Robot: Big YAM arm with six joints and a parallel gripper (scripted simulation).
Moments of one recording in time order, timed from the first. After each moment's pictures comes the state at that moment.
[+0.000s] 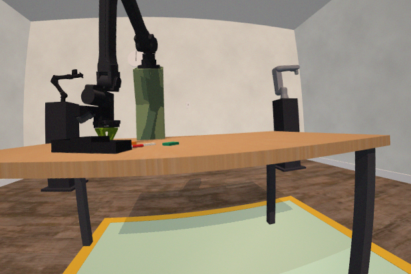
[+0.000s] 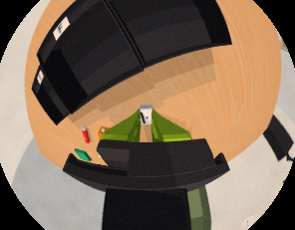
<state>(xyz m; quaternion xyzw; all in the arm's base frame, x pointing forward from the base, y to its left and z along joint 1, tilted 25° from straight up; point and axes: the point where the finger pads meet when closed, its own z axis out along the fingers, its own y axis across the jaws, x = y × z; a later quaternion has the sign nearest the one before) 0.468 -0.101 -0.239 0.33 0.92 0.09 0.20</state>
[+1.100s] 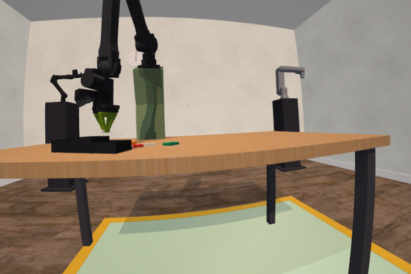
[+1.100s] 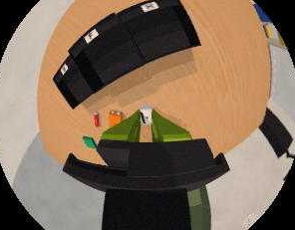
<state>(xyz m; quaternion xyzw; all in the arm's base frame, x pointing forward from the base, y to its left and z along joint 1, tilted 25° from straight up) 0.447 -0.104 -0.187 0.33 0.92 0.09 0.20</state>
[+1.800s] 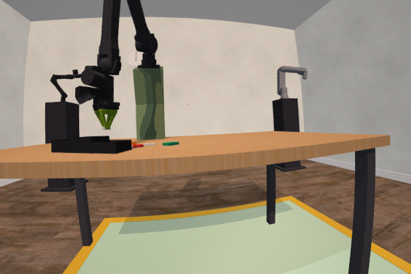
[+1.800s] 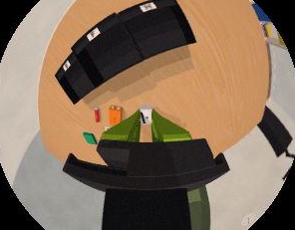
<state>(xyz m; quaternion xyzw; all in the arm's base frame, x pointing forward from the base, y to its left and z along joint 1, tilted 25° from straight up) 0.438 -0.103 -0.179 0.33 0.92 0.09 0.19</state>
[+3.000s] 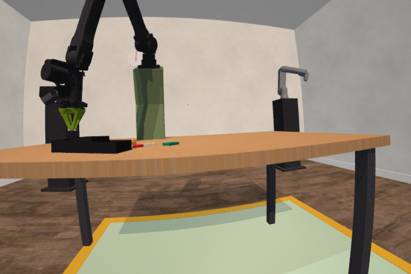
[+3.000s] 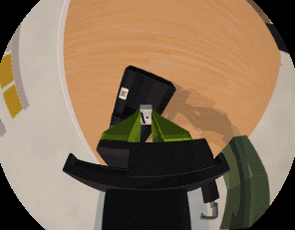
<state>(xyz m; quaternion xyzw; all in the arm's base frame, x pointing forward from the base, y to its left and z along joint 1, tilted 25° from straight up) 0.507 -0.193 -0.149 0.64 0.73 0.16 0.17</state>
